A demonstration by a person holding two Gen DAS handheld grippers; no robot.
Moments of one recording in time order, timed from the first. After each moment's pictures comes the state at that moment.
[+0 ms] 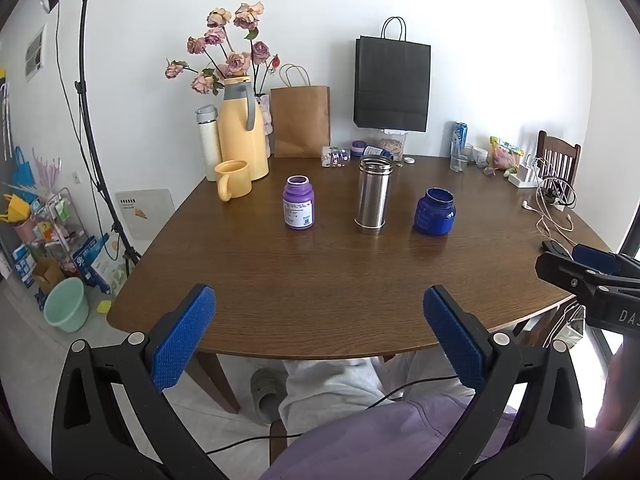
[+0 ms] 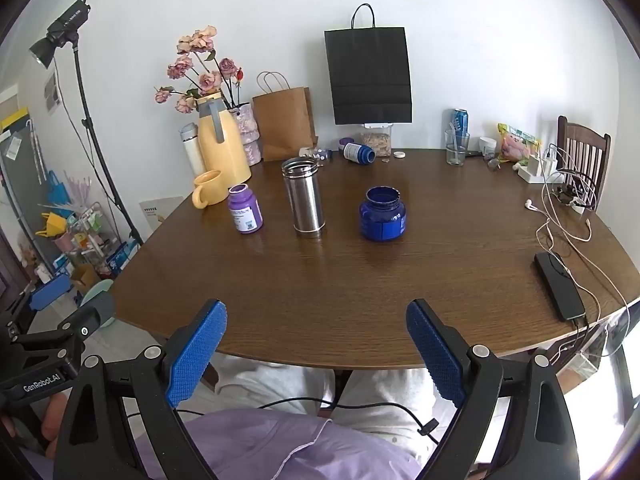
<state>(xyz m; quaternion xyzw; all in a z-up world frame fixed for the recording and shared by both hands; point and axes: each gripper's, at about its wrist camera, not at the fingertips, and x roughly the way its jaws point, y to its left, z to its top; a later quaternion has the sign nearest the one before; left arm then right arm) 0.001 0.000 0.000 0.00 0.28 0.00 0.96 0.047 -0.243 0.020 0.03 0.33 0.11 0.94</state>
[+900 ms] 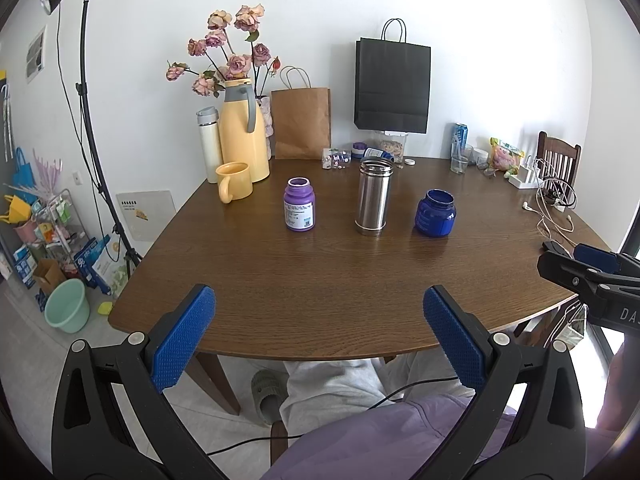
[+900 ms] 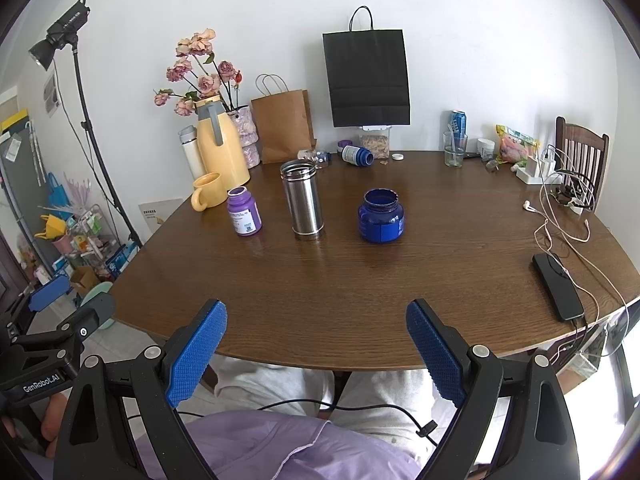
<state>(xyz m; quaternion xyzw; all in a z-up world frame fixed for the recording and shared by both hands) 0.001 0.000 0.000 0.00 0.28 0.00 0.96 0.047 -0.243 0.024 0.04 0.33 0.11 0.94</state>
